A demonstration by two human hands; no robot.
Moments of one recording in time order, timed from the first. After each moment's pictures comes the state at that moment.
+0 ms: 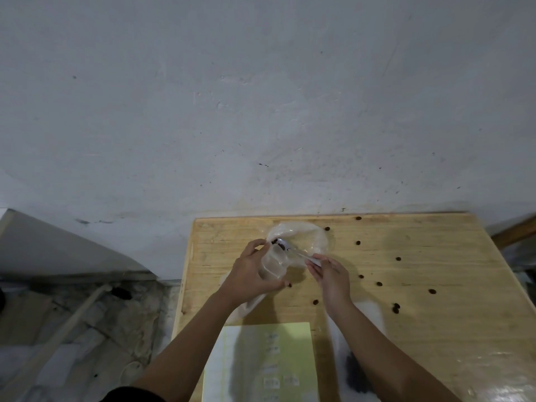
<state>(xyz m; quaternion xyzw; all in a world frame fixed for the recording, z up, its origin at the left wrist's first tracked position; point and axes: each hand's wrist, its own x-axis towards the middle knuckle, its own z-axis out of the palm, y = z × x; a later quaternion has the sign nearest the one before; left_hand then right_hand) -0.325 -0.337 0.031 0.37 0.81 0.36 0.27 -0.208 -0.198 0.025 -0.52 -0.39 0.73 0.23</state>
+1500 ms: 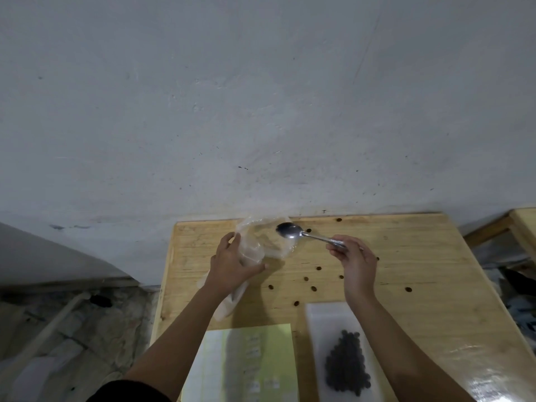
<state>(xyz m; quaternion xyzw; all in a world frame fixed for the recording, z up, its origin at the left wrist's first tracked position) -0.333 -0.317 0.026 0.29 0.88 0.29 0.24 -0.171 -0.147 0.067 -0.39 -0.48 0.68 0.39</state>
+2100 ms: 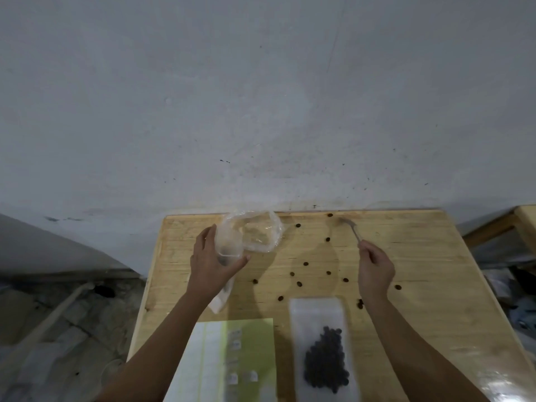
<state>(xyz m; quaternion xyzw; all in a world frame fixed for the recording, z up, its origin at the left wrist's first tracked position) -0.307 -0.322 0.036 0.22 0.89 0.37 0.13 -0.121 -0.080 0.007 -0.53 -0.60 0.48 0.37</state>
